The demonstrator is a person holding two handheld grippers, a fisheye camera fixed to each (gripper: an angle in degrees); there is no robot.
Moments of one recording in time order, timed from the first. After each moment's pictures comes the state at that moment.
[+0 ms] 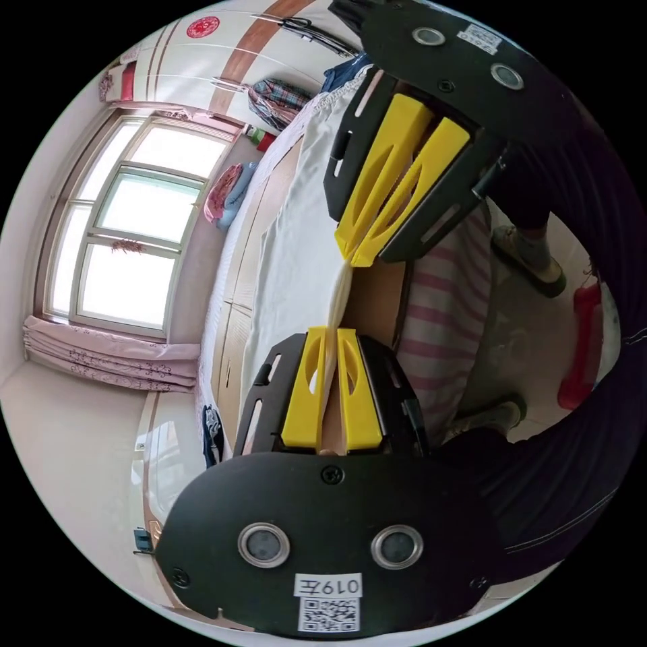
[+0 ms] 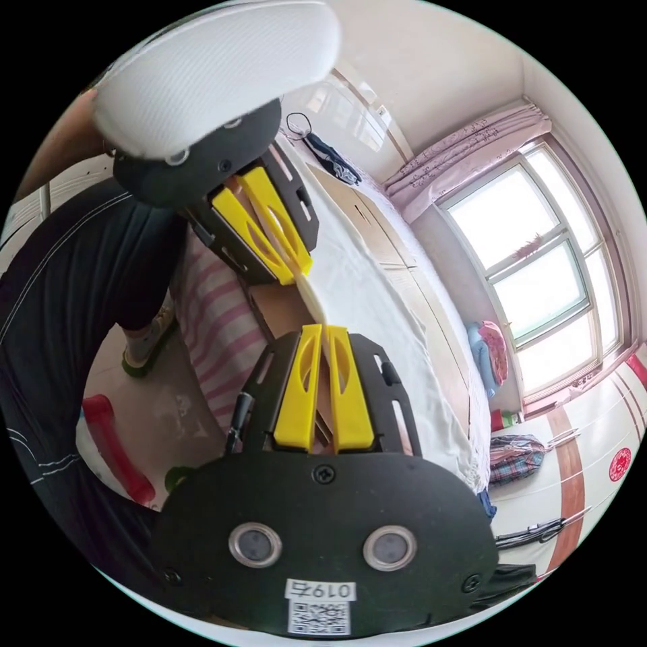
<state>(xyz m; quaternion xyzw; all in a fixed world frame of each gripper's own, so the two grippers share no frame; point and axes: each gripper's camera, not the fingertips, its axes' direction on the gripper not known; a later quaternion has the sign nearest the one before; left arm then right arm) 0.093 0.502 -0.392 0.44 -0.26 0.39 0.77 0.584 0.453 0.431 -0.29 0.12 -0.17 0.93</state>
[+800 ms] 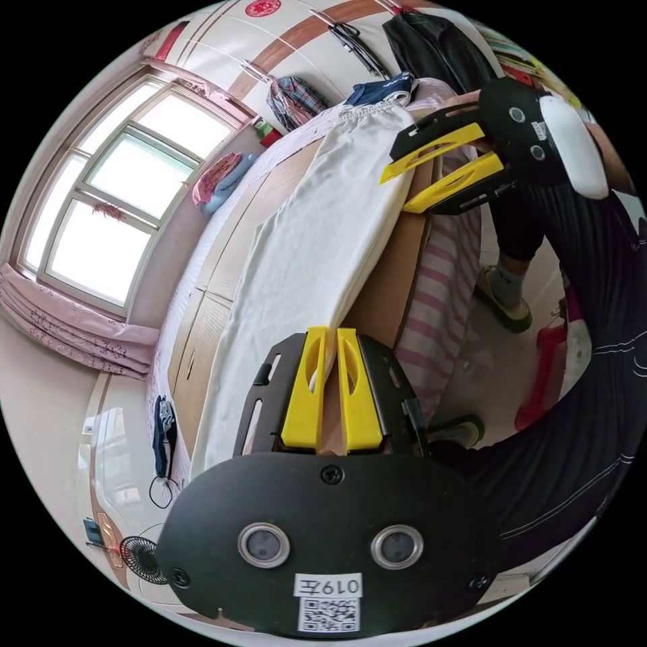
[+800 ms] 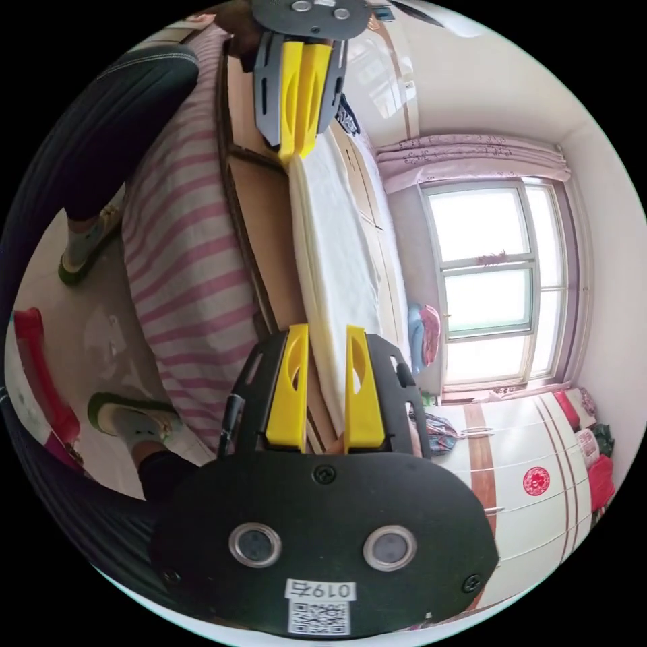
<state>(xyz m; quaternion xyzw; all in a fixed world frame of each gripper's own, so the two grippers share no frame) 0.014 0.459 -0.484 0.44 -0.15 0.37 0.80 0.594 0.471 0.378 -0.38 0.25 -0.30 0.84</state>
